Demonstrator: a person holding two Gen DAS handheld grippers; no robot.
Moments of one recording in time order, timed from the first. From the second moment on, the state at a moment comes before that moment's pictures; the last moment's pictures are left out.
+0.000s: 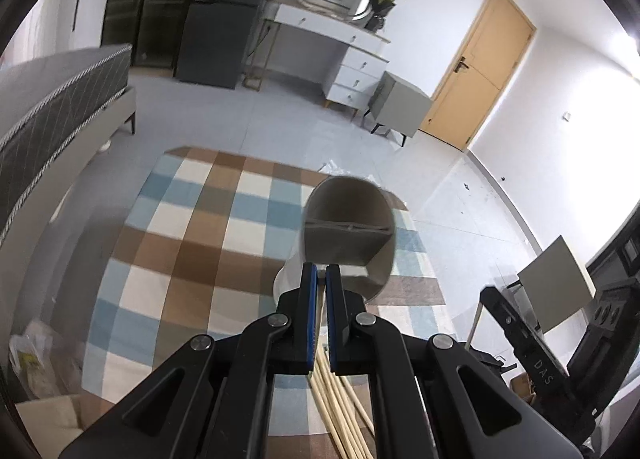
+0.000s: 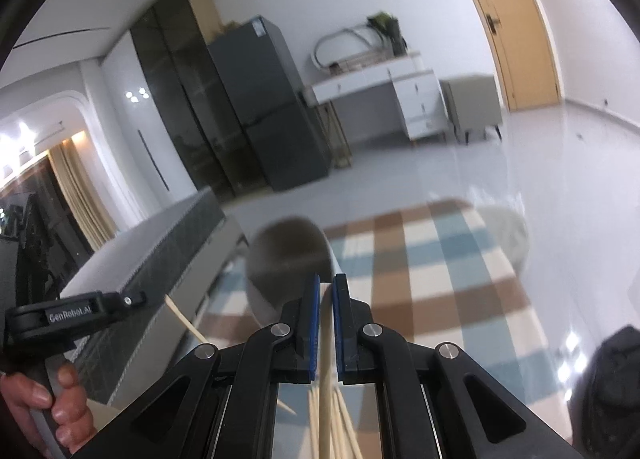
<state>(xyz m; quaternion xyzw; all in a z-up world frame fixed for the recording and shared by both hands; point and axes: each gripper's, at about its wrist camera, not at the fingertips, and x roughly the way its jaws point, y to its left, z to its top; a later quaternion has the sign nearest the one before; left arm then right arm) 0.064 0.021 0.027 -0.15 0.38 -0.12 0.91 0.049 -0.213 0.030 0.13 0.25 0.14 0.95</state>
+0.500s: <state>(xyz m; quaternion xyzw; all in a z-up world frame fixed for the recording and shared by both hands) 0.098 0.019 0.105 -0.13 0.35 -0.17 0.91 0.117 -0.193 0.119 0.14 0.12 0.15 0.97</state>
